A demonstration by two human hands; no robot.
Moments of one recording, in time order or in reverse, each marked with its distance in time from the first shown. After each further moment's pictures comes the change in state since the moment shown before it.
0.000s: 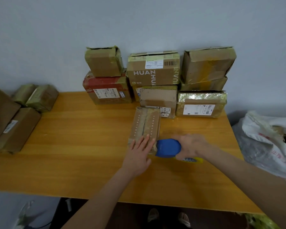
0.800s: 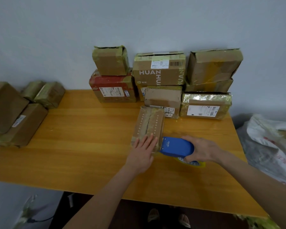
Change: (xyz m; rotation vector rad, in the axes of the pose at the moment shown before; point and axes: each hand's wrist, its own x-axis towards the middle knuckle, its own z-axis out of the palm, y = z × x) left_hand 0.000 0.006 -0.007 0.019 -0.013 -0.021; right_hand -0.016 0.032 0.023 0.328 0.056 -0.041
